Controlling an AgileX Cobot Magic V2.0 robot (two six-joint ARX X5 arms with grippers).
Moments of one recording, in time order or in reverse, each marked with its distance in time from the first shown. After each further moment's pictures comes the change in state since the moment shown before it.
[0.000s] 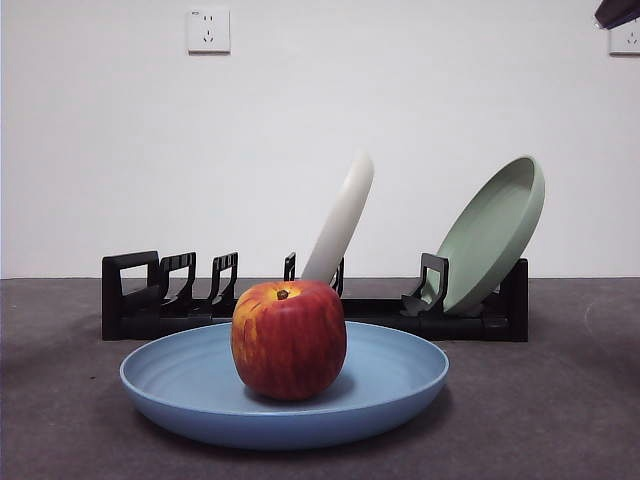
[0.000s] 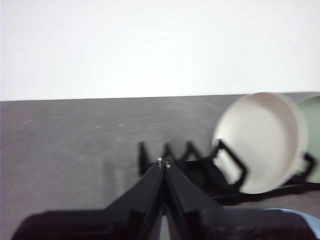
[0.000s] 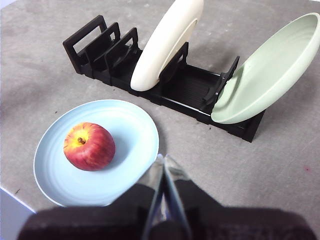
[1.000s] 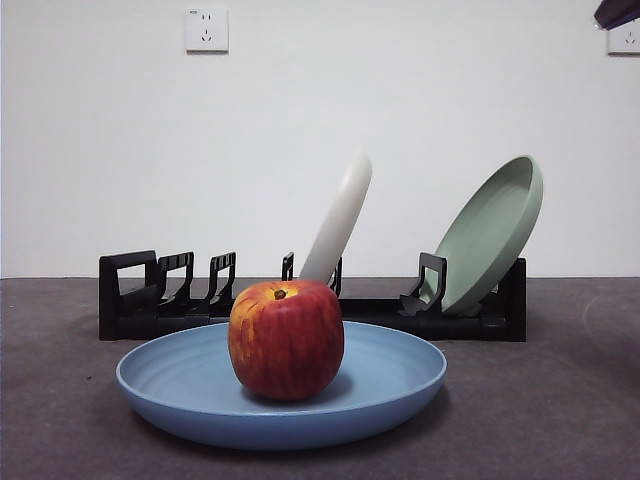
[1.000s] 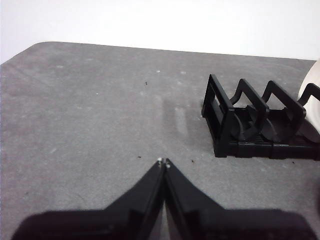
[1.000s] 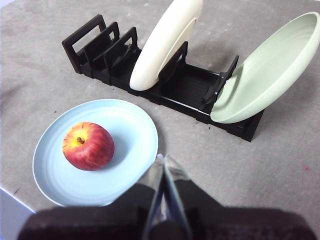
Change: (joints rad) left arm 0.219 -0.249 -0.394 0.063 0.004 -0.004; right arm 0.000 0.000 0.000 0.000 0.000 0.000
